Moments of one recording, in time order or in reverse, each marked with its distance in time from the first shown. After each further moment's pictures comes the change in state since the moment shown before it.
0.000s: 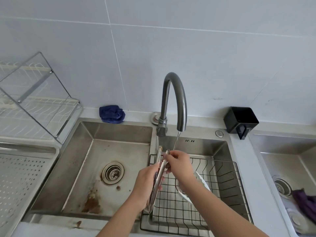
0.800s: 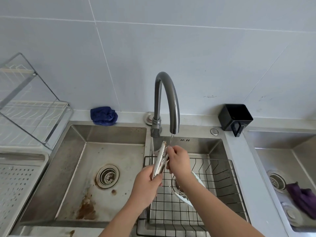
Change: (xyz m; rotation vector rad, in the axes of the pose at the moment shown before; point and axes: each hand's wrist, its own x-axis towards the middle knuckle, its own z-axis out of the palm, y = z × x) left_hand 0.017 -0.013 0.006 0.317 -0.010 0.144; right_hand 0.020 -0.001 -0.009 -0.053 0.117 -0.012
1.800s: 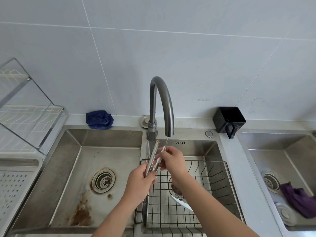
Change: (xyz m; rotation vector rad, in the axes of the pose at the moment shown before) left_hand 0.019 -0.002 -0.007 -0.028 0.022 0.001; right_hand -0.003 -0.012 -0.002 0.243 -0.129 0.059
